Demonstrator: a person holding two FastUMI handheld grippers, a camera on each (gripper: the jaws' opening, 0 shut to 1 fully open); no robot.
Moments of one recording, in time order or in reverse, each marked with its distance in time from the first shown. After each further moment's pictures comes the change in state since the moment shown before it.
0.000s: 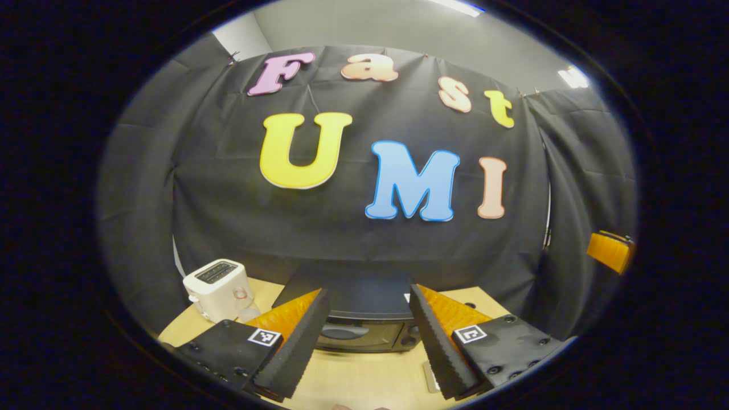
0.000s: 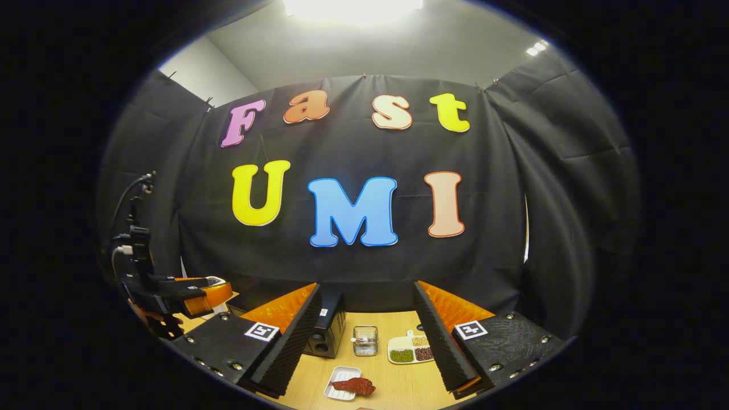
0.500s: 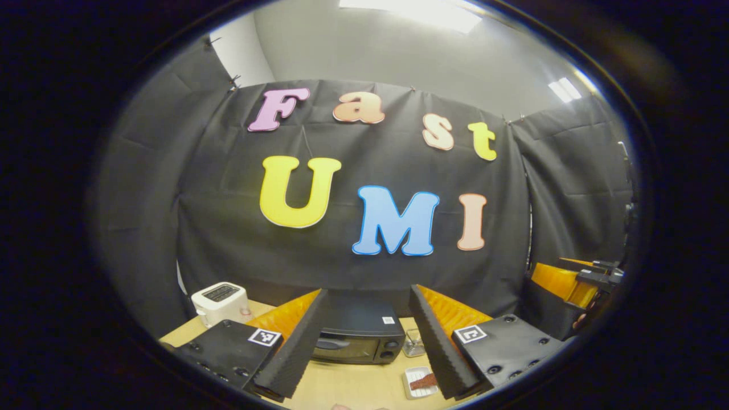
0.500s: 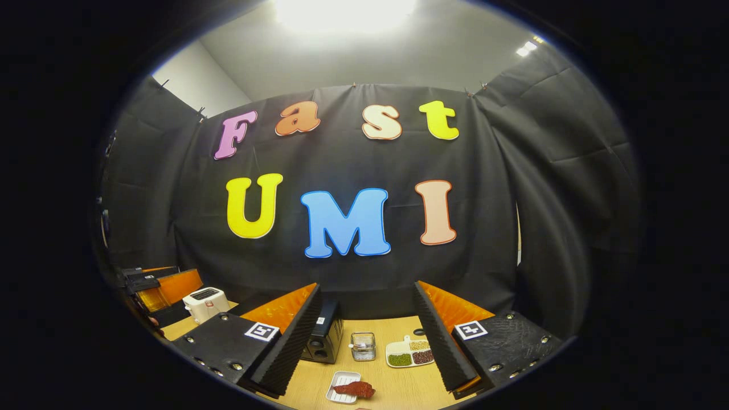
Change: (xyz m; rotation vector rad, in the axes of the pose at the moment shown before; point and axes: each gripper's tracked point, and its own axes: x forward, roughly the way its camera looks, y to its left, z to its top) left arm -0.105 -0.039 0.078 -0.008 -0.217 -0.017; right arm -0.015 -0.012 0.021 0.044 -0.048 -0.034
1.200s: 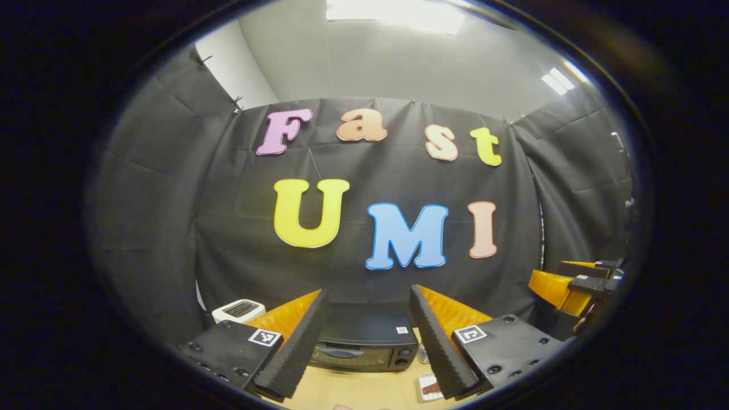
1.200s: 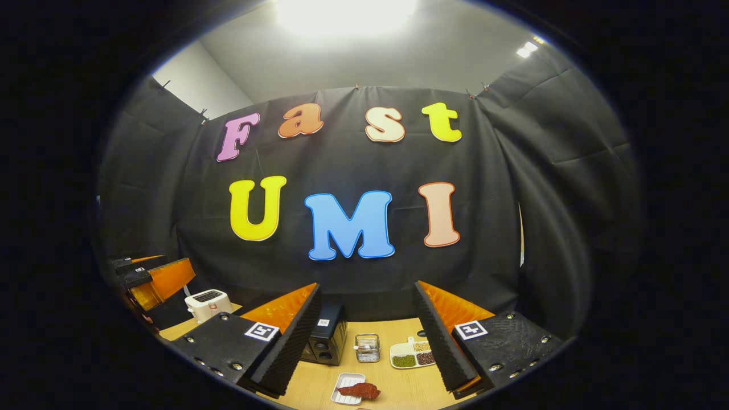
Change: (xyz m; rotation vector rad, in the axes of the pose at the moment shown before) left arm -0.031 -0.013 0.035 0.056 -0.082 0.061; right arm 0.000 0.007 0.007 -0.001 -0.017 0.007
